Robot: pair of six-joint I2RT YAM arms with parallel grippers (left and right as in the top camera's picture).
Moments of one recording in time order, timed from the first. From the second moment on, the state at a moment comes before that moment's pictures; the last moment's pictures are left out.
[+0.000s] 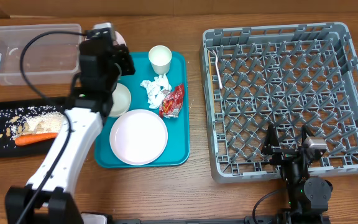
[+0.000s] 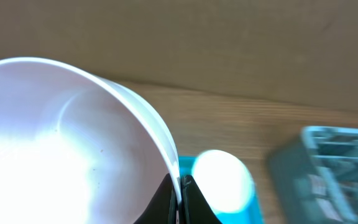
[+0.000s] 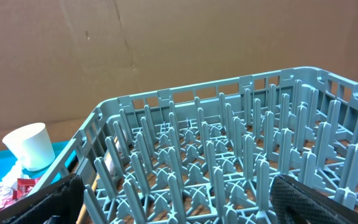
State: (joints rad) left arm -0.14 1.53 1.10 -0.01 -0.02 -0.24; right arm -0.02 0.01 0.02 -0.04 -0.04 0.16
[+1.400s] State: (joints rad) left arm -0.17 1.86 1.10 0.08 -0.20 -0.04; right arm -0.02 0.01 0.02 -0.03 -0.04 0.16
